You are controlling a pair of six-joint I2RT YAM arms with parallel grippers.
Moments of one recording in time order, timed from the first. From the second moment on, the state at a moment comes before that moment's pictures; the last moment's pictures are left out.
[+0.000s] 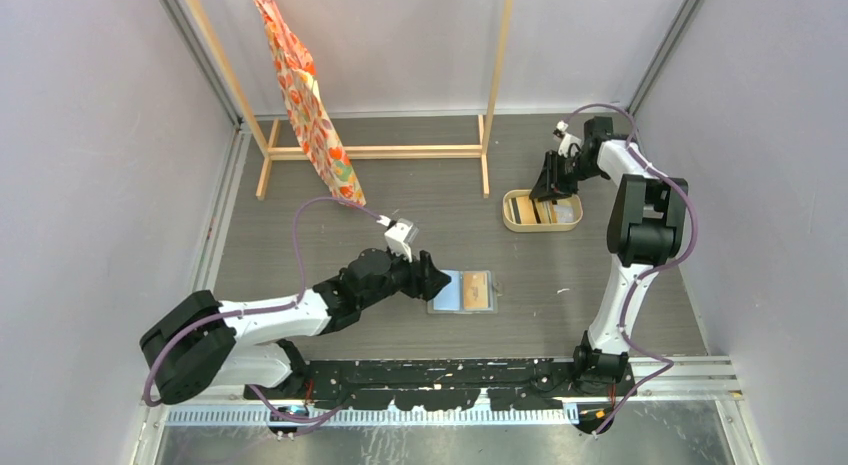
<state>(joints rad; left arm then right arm) -0.94 1.22 0.46 0.48 -0.02 -0.54 -0.12 2.08 1.59 -0.76 -0.61 -0.04</state>
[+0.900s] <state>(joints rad) -0.94 1.25 0.39 0.59 -0.08 -0.58 -0.12 2.11 1.58 -0.77 -0.65 -0.04</state>
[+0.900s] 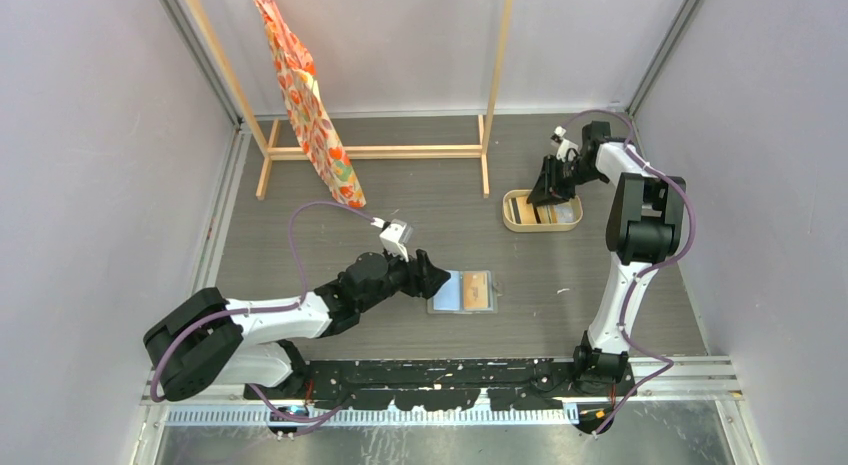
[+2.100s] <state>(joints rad) -0.94 1.25 0.38 0.60 -0.09 -0.58 -0.10 2.11 1.55 -0.77 -0.75 -0.03</state>
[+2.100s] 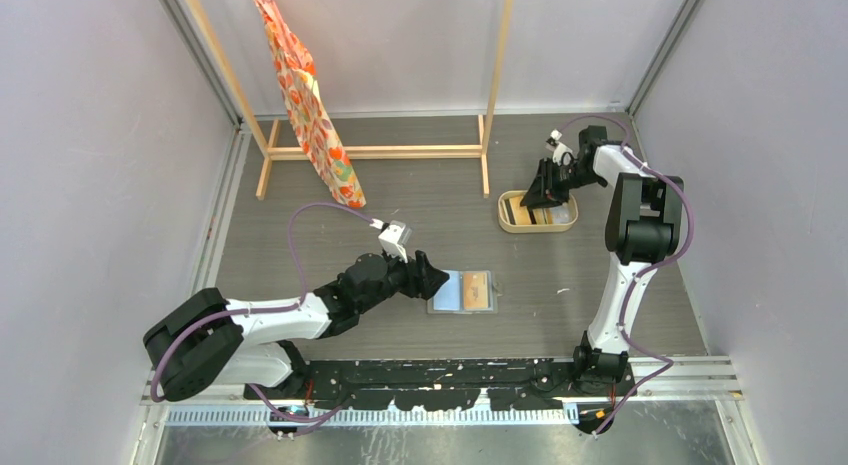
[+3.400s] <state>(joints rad) -0.94 1.24 0.38 0.60 -0.10 -0.58 -0.10 2.07 1.51 -0.72 -0.91 0.08</state>
